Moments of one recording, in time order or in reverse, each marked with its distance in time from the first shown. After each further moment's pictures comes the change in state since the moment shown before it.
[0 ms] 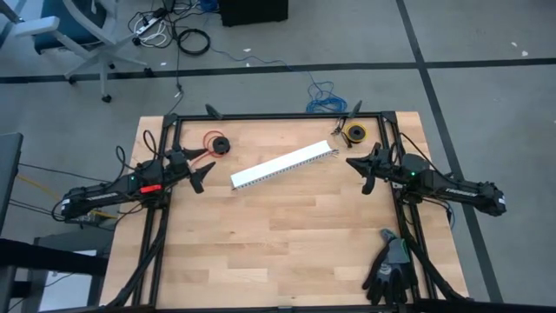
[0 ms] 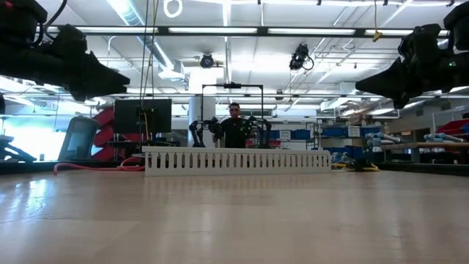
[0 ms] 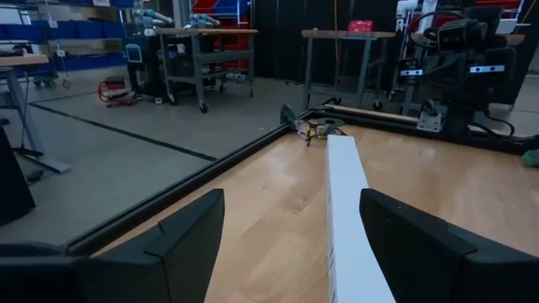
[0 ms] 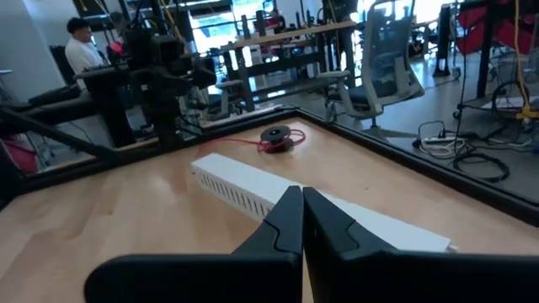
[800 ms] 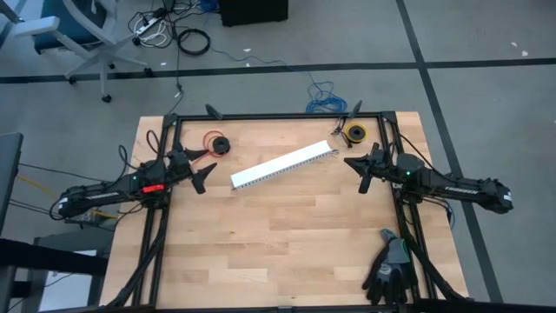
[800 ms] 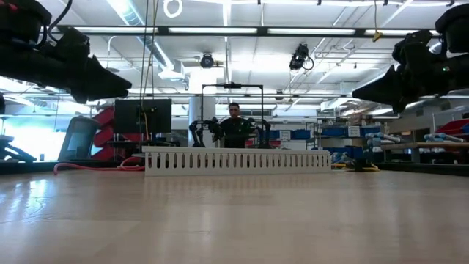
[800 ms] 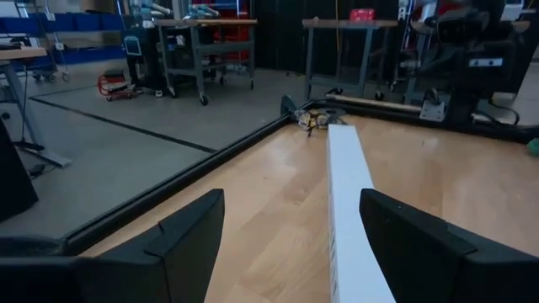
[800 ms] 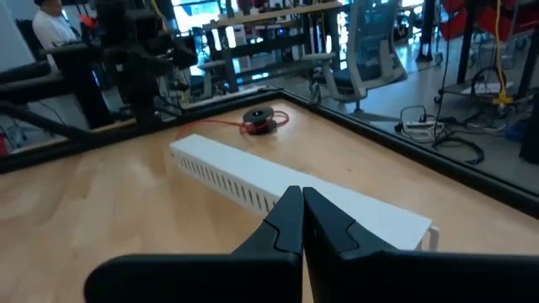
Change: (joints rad) left arm 0.000 0.053 -0.004 0.030 -0.002 0.002; right arm 0.000 0.122 0.003 0.057 0.040 -0.018
